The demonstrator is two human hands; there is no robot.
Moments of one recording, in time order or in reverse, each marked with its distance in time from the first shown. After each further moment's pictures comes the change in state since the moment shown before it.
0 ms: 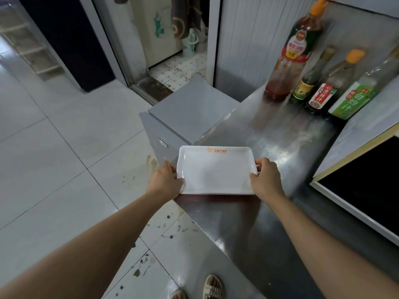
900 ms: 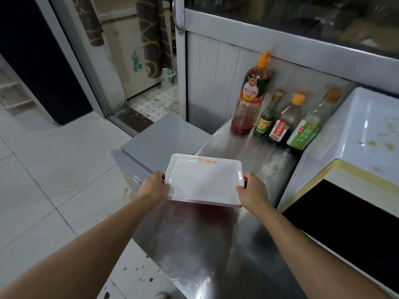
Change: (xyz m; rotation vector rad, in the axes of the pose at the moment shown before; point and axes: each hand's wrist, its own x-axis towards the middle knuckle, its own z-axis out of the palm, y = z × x) left_hand 0.055 0.085 -0.005 -0.042 0.005 0.108; right_hand 0.049 -0.010 -0.065 -0.006 0.036 0.010
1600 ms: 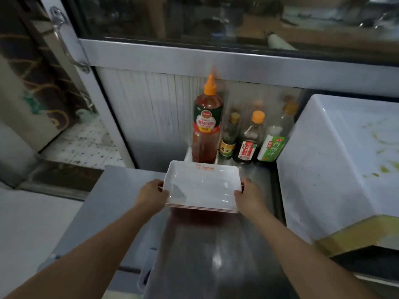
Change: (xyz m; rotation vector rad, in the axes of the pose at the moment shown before) left_hand 0.210 0.115 0.033 0.086 -0.238 0.358; right_hand 0.131 -0.002 -0.001 0.142 0.265 0.385
